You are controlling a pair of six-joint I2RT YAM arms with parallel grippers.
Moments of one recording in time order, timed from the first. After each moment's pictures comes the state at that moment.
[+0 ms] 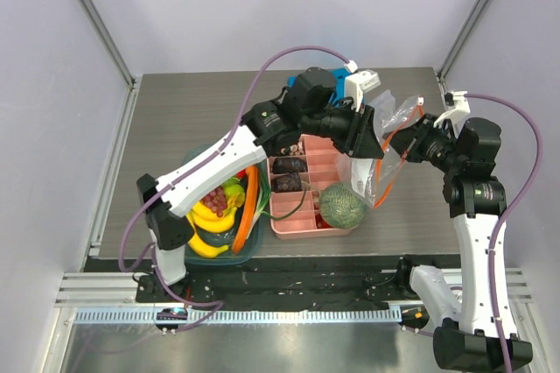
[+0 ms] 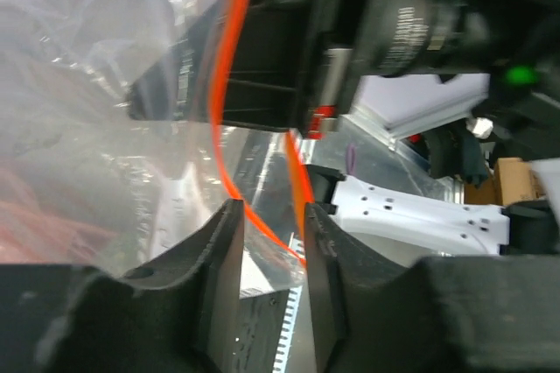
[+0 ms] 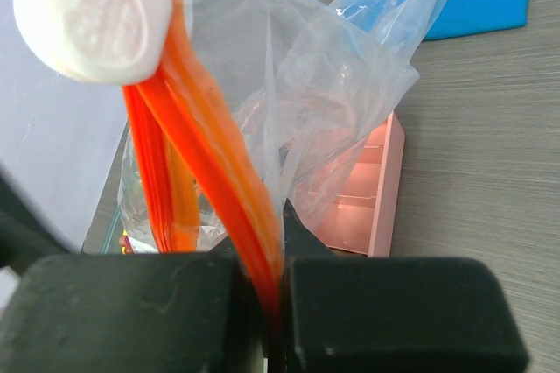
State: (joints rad) left arm -0.98 1.85 2.07 -0.56 0.52 -0.45; right arm -0.12 0.82 1.03 -0.52 -0.60 0.42
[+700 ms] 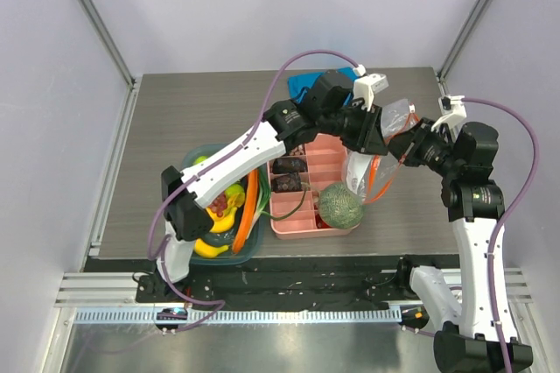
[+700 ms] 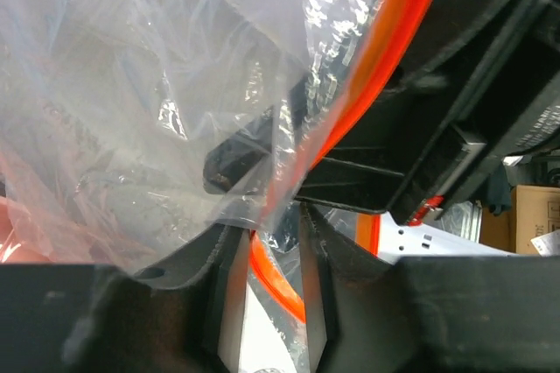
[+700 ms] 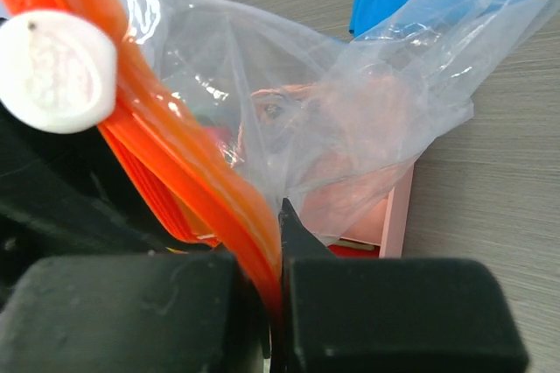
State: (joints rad) left arm -0.98 2.00 2.18 -0.59 0.45 -0.48; right arm -0.11 0.79 1.00 -0.52 -0.61 0.44
